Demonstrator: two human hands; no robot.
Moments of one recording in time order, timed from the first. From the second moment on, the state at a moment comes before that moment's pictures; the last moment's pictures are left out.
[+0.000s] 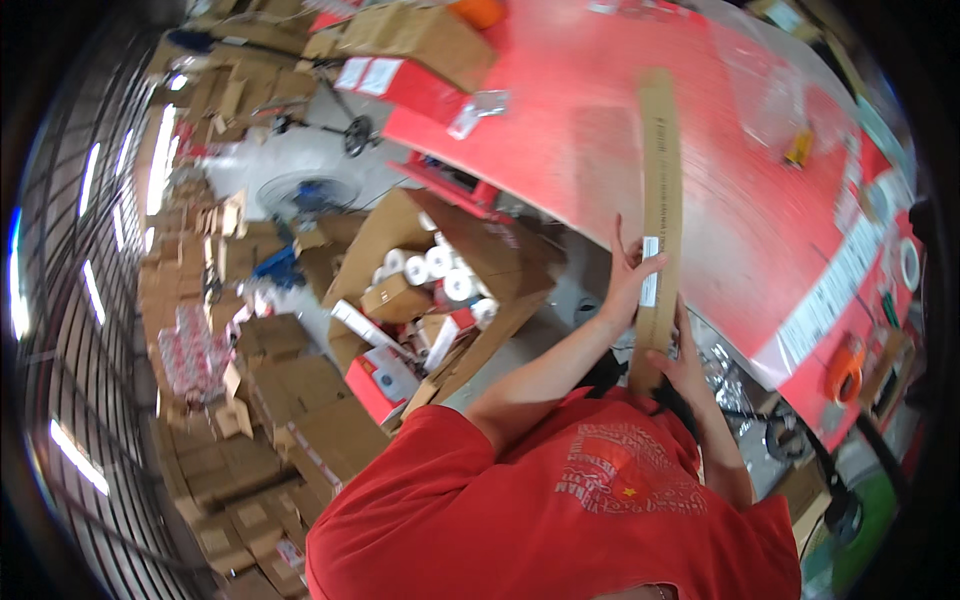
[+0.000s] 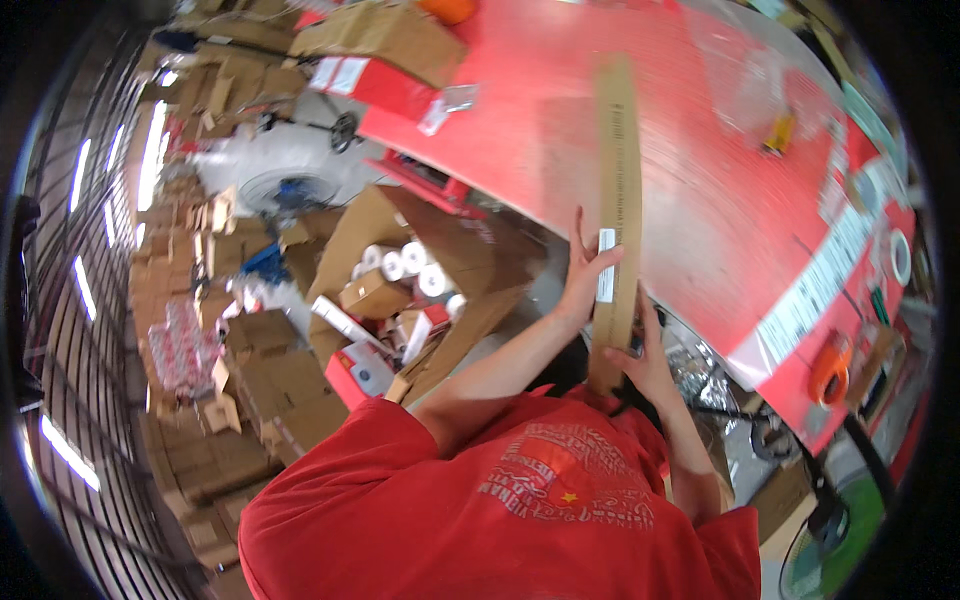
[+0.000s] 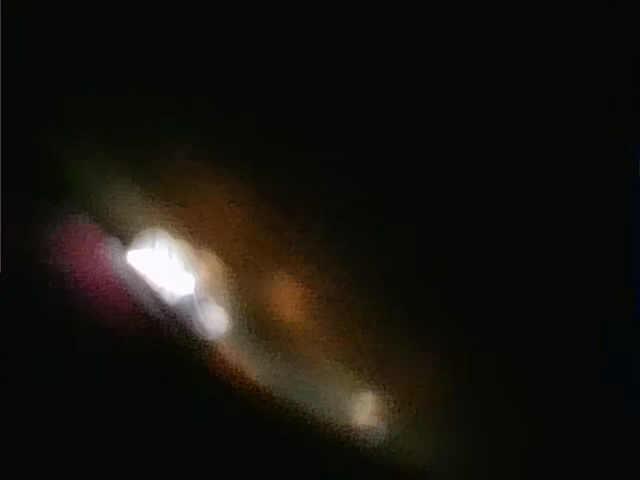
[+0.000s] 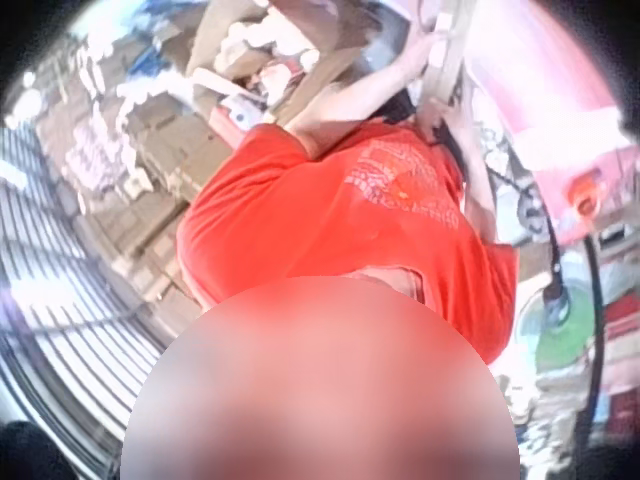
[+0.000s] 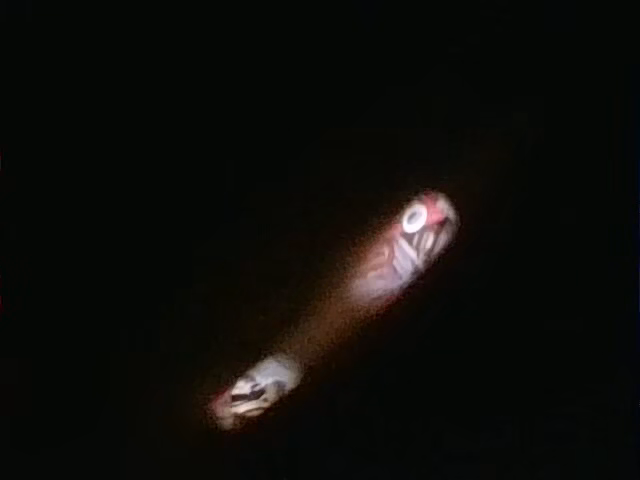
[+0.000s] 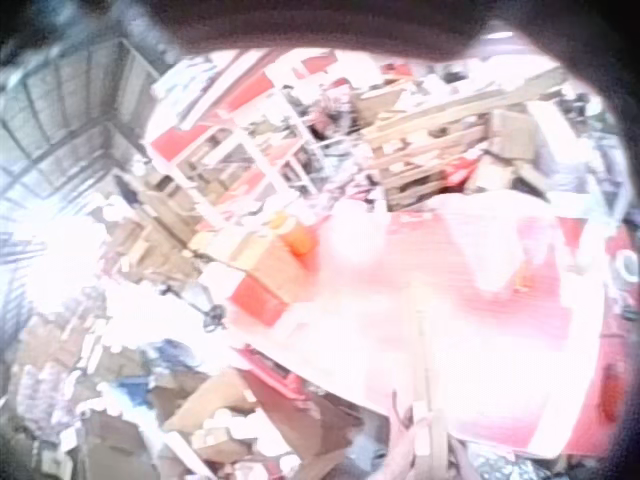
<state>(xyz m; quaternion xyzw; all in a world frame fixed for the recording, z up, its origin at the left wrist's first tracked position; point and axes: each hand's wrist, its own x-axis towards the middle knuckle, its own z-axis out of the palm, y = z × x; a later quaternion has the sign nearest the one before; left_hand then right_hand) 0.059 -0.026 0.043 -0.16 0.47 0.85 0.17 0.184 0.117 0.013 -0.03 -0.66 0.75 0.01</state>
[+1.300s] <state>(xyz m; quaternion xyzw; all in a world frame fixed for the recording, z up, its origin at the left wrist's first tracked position) -0.061 0.058 0.051 0.19 0.69 0.68 0.17 0.197 0.150 0.072 -0.29 -0.80 0.52 0.07</state>
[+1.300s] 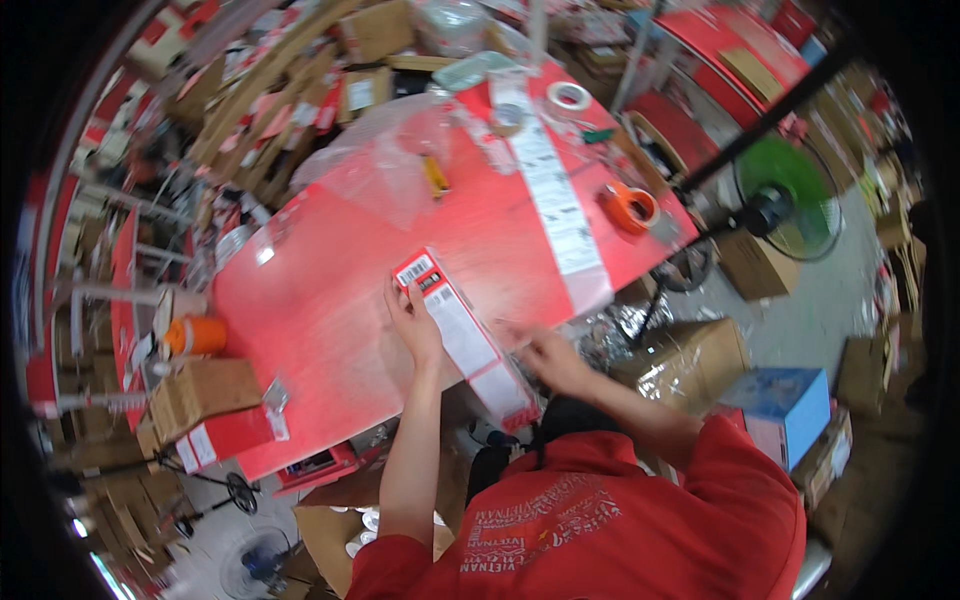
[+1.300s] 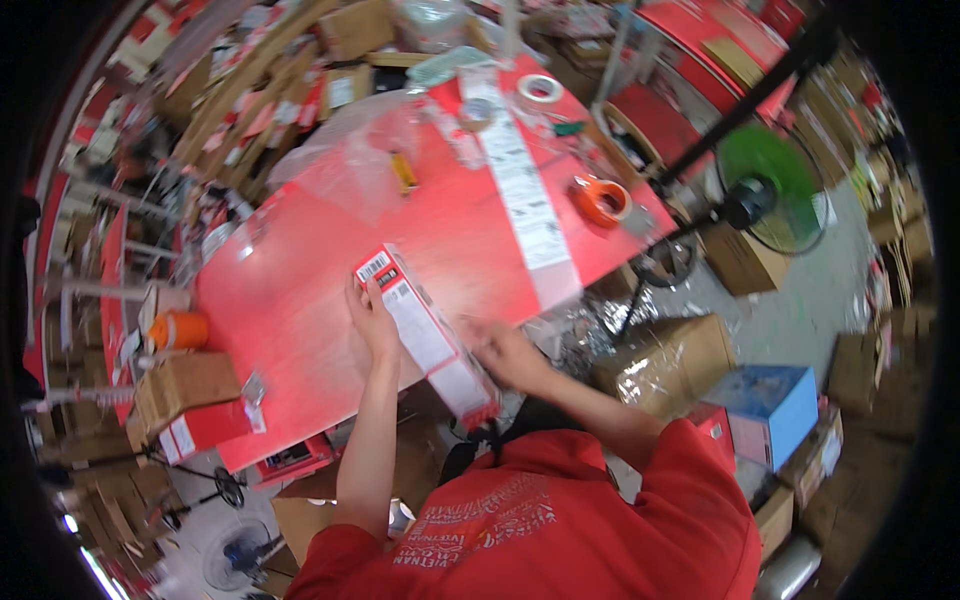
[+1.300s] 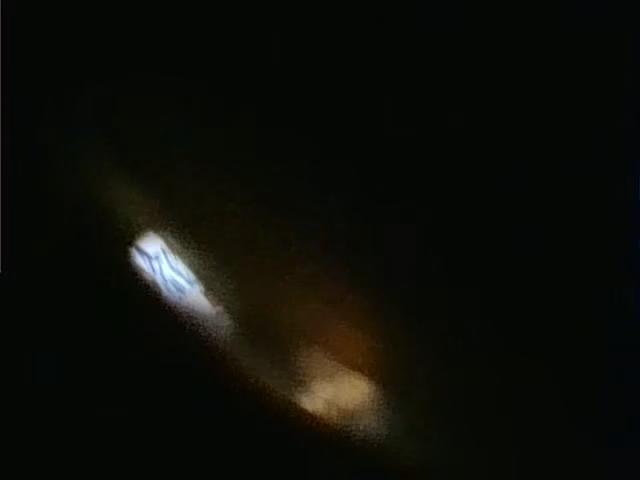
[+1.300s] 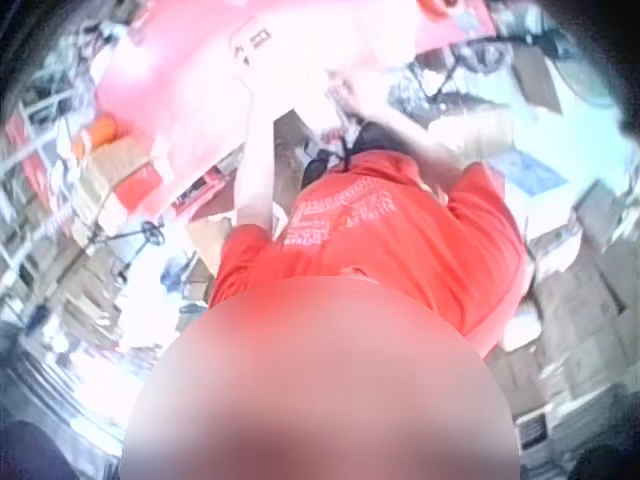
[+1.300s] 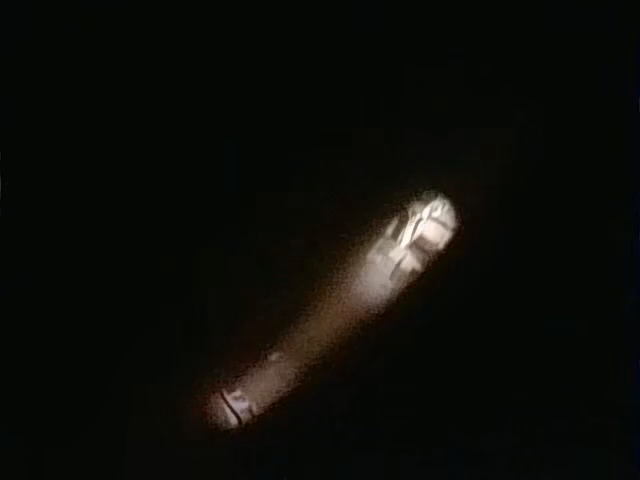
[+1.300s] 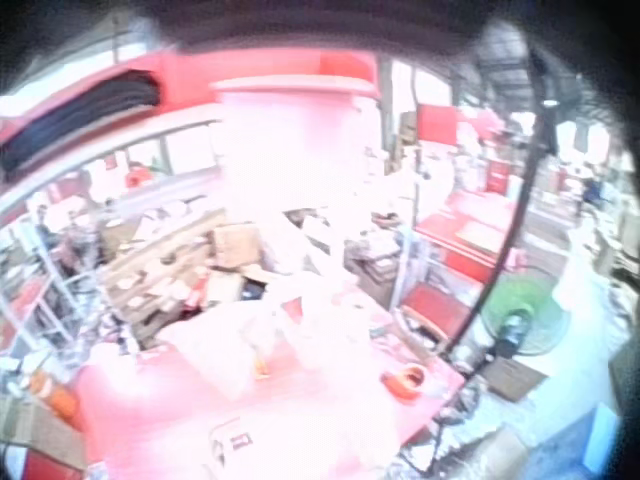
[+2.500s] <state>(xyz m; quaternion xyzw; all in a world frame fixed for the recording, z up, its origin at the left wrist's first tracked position) 0.021 0.035 0.010 0.62 0.76 0.19 0.03 0.324 -0.021 0.022 -0.37 -0.87 0.25 0.18</state>
